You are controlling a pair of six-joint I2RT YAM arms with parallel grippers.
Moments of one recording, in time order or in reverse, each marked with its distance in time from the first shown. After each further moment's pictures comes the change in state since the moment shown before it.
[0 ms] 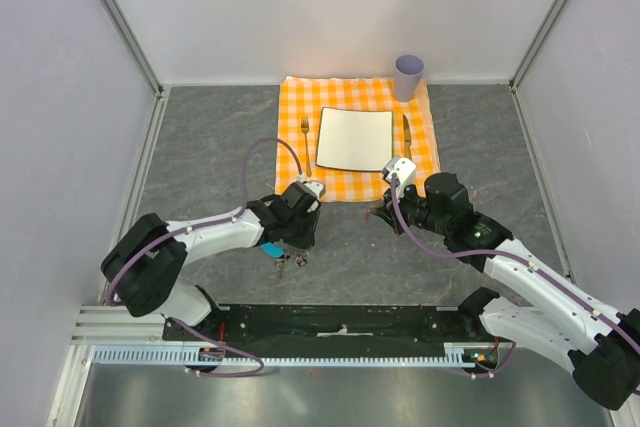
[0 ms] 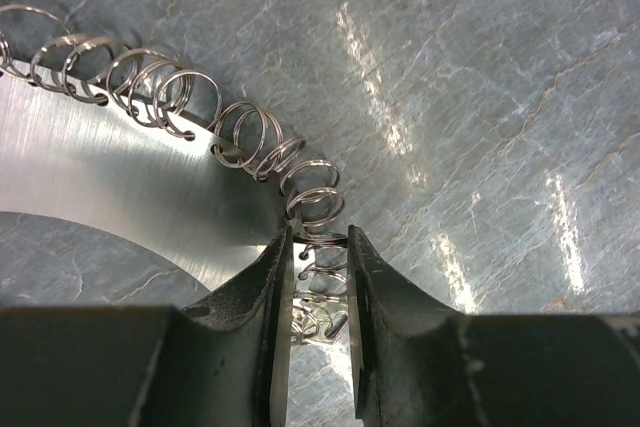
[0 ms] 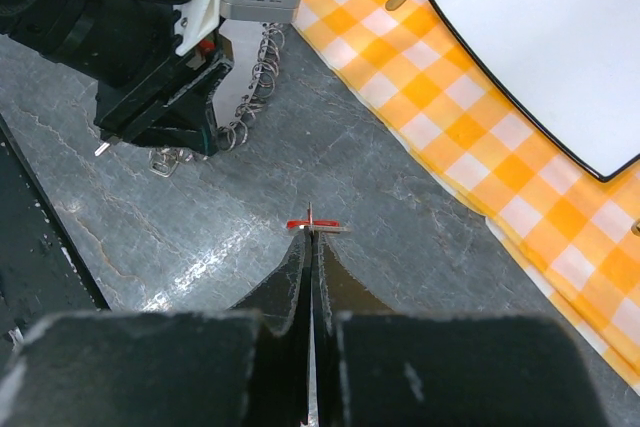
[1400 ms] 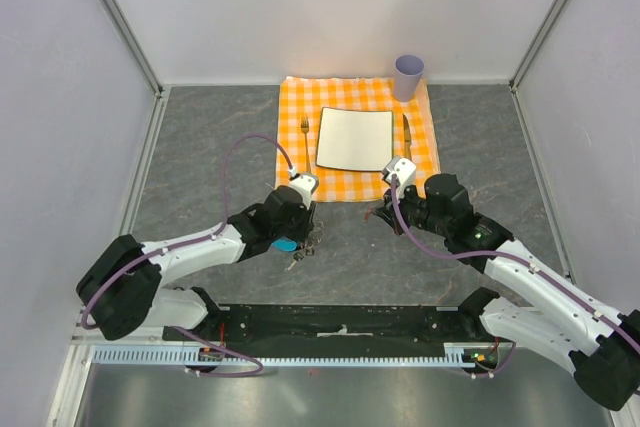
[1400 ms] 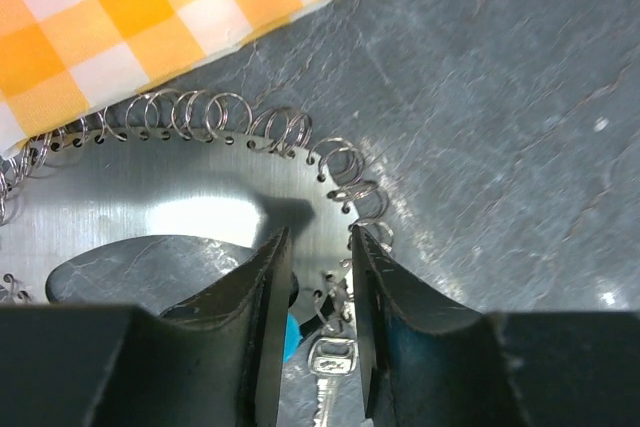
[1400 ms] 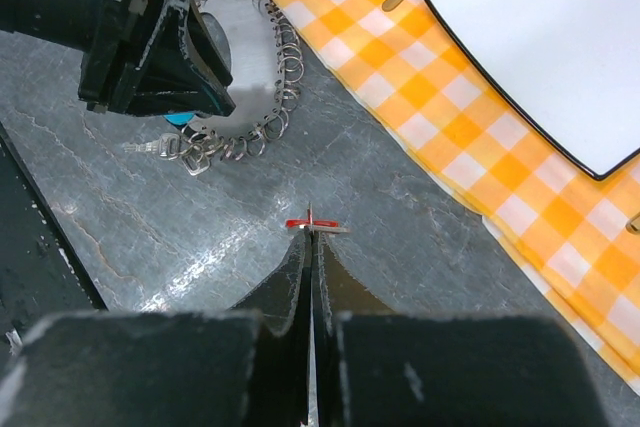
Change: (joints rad) left arm 0.000 -0.196 -0.153 0.275 -0.120 0.094; right arm 0.009 -0.008 0.000 -0.004 0.018 0.000
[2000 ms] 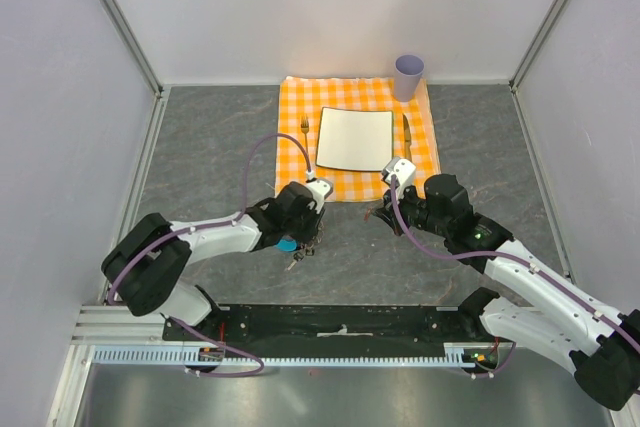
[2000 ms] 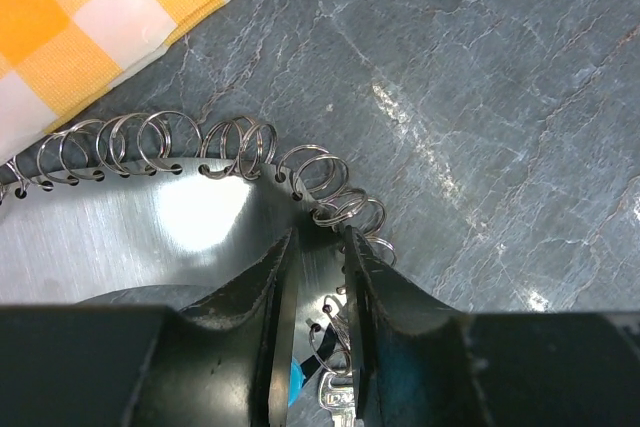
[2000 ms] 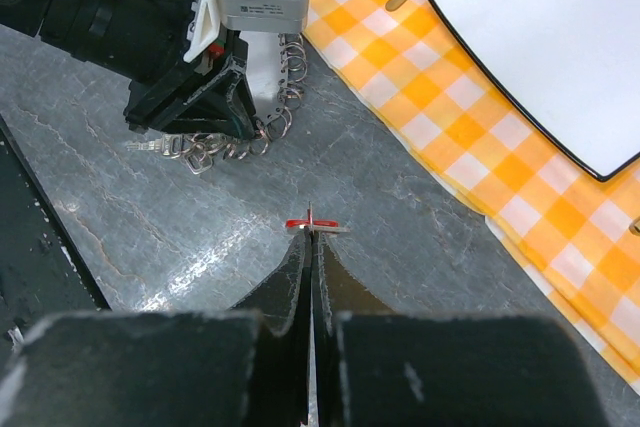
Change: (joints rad) left arm 0.018 0.180 0.053 0.008 0.124 0.163; right arm 0.006 -0.001 0.000 -0.003 0.000 0.000
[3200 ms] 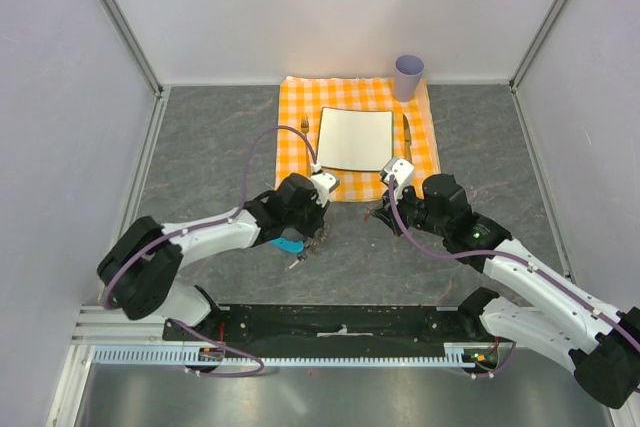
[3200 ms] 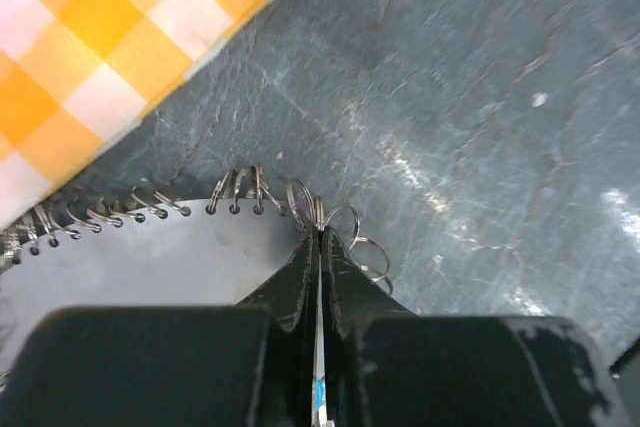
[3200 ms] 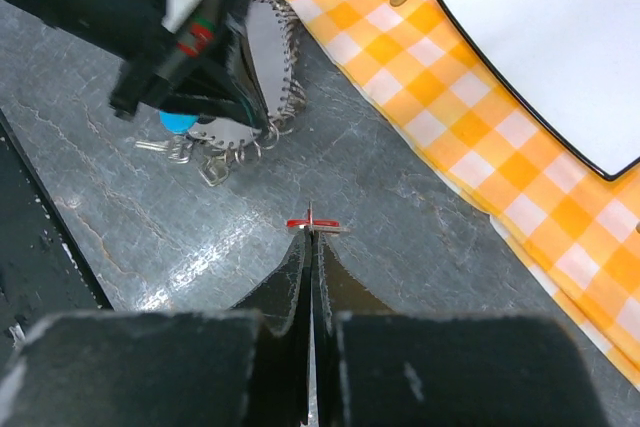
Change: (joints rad) left arm -0.001 0.008 0.076 -0.027 0.081 0.030; right arm 0.003 0.011 0.000 0.000 -0.003 0.000
